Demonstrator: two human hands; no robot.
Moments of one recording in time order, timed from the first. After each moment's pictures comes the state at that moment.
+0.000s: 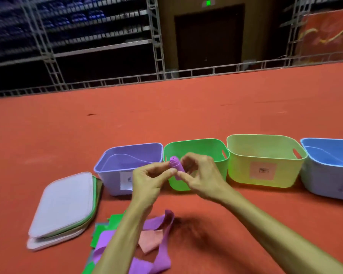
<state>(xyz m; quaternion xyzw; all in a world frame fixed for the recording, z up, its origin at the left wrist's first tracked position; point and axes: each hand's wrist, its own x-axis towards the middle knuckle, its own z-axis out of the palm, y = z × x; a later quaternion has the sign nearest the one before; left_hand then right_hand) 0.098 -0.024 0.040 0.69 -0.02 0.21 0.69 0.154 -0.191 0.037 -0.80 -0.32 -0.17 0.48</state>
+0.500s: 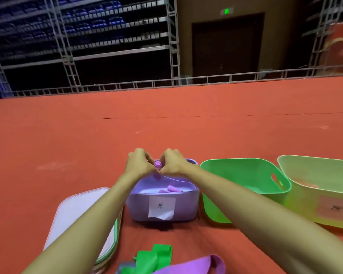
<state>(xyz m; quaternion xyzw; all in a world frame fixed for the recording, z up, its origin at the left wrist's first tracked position) 0.259 0.173 0.067 0.93 0.16 0.12 0.30 0.318 0.033 0.053 -0.92 -0.28 0.01 0.28</state>
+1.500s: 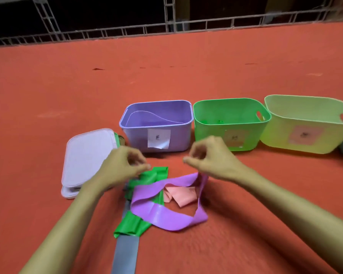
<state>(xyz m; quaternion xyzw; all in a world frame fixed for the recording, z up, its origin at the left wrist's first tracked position) 0.062 0.179 0.001 0.94 0.00 0.04 0.34 0.126 -0.103 0.008 -0.88 -0.28 -0.01 0.37</state>
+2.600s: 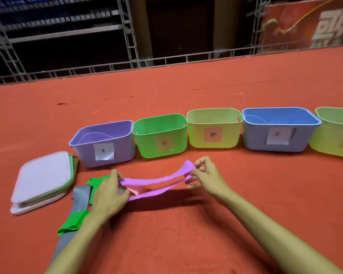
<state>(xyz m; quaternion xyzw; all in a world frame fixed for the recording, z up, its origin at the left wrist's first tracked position) 0.001 0.010 -0.057 0.96 0.04 0.17 0.22 0.020 -0.300 -0.028 -0.71 -0.02 0.02 0.71</state>
